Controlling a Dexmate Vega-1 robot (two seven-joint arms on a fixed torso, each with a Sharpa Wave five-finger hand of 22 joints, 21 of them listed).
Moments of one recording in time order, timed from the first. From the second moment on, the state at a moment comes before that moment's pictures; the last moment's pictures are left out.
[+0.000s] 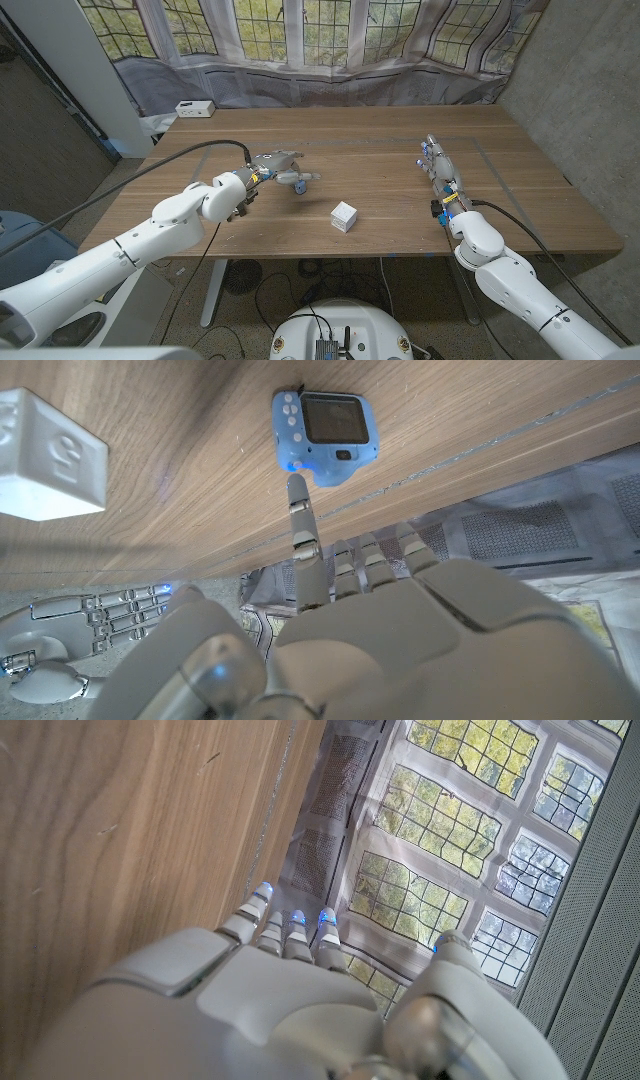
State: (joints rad) left arm 0.90 0.96 0.57 -1.97 0.57 0.17 -0.06; left_hand 0.17 0.07 0.02 0.05 0.26 0.85 0.09 0.22 0.18 0.12 -0.01 0.22 0.20 0.08 0.08 0.20 0.18 0.00 0.21 0.20 0.18; right arm -1.24 -0.60 -0.28 -1.83 0.53 0.19 -0.33; right_hand 0.20 0.05 0.16 -0.07 0.18 0.16 0.05 0.20 0.19 0.04 0.12 0.21 0.20 -0.06 0.11 0.21 0.21 0.15 0.06 0.20 0.17
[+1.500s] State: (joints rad) left arm 0.91 0.96 0.58 -1.98 0.58 0.19 -0.06; left_hand 0.19 0.09 0.02 0.04 0.26 0.84 0.08 0.21 0.18 0.13 -0.01 0.22 0.20 0.12 0.08 0.20 0.18 0.01 0.21 0.20 0.18; right arm -1.25 -0.61 -0.28 -1.85 0.53 0.19 -0.33; right_hand 0.20 0.05 0.16 -0.07 0.19 0.16 0.05 0.20 0.19 0.05 0.13 0.21 0.20 -0.06 0.11 0.21 0.21 0.15 0.06 0.20 0.17
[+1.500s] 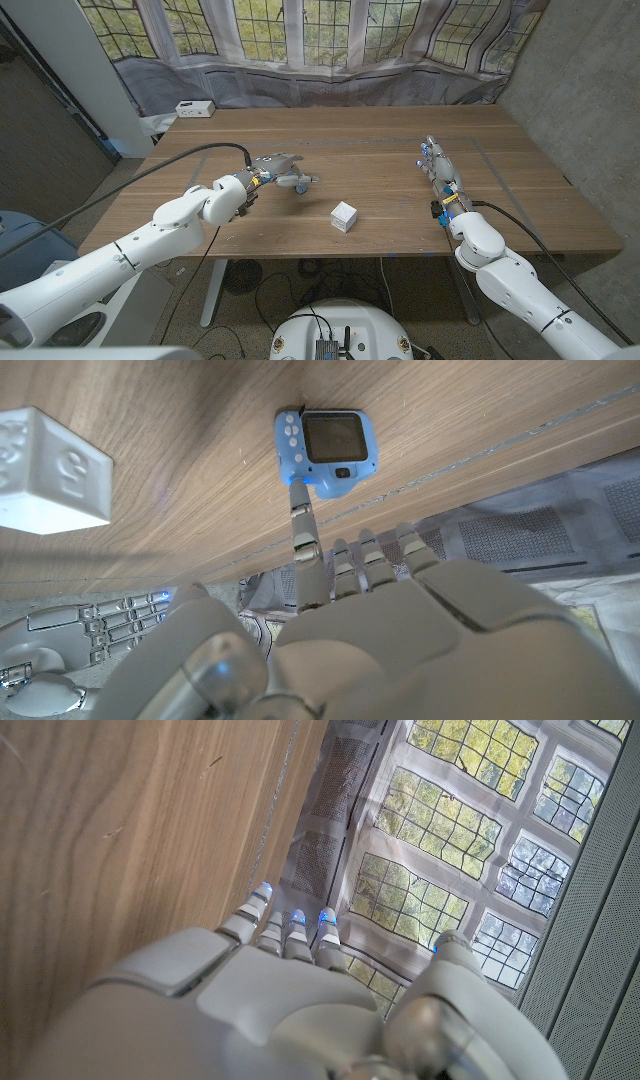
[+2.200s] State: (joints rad) left arm 0.91 0.96 0.58 -1.97 0.58 0.19 -0.06; left_hand 0.19 0.09 0.03 0.04 0.26 0.85 0.08 0.20 0.18 0.13 -0.01 0.22 0.20 0.12 0.08 0.20 0.18 0.01 0.21 0.20 0.18; right arm -1.25 -0.61 -0.28 -1.85 0.53 0.19 -0.33; right_hand 0.19 0.06 0.16 -0.07 0.19 0.17 0.05 0.20 0.19 0.05 0.13 0.21 0.20 -0.06 0.11 0.21 0.21 0.15 0.06 0.20 0.17
